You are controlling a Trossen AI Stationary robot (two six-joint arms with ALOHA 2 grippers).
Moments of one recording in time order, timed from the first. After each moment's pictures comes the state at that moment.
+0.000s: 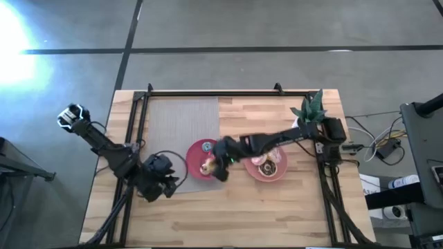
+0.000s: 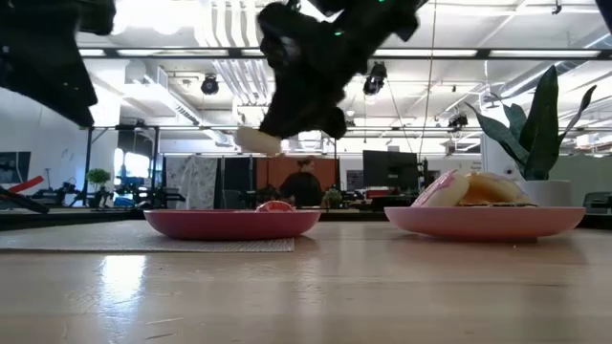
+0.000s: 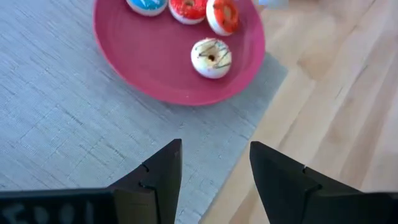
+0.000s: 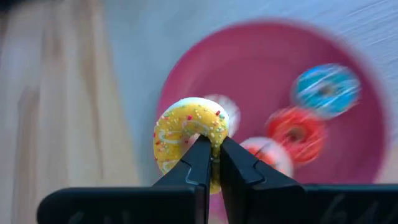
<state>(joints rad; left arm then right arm) -0.69 1.14 0.80 -0.77 -0.53 -1.36 0.08 1.94 1.41 -0.30 0.03 0.44</state>
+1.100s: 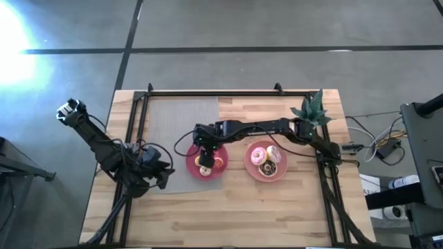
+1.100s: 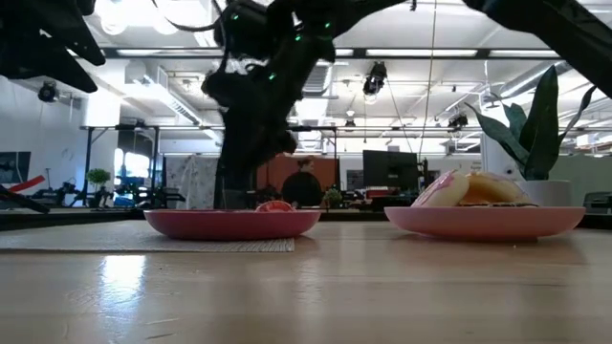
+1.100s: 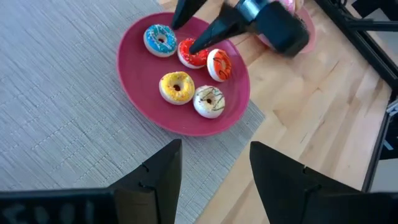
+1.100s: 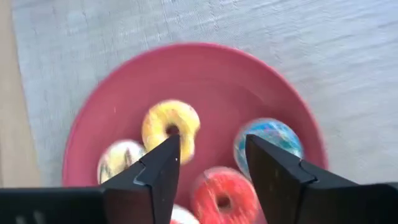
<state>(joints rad) -0.76 0.98 0.80 -0.87 -0.70 -1.54 -0.05 2.31 2.00 -0.74 -0.04 0.20</state>
